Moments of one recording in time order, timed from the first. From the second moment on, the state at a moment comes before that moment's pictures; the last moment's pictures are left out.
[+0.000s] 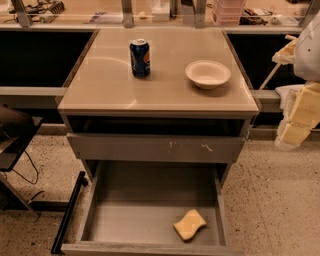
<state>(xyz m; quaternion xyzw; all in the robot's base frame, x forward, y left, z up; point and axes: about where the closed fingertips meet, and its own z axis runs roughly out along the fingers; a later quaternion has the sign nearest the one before) 0.438 -0.217 0.976 -0.60 0.78 -0.03 0.16</state>
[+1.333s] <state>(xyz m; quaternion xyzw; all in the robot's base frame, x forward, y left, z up) 0.396 -0.118 0.789 -0.57 0.77 0.15 0.23</state>
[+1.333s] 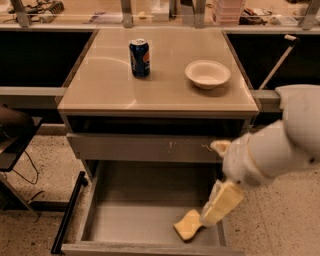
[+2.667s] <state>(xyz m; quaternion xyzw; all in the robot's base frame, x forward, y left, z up) 0.385 -0.097 0.607 -0.50 0.81 0.23 0.22</state>
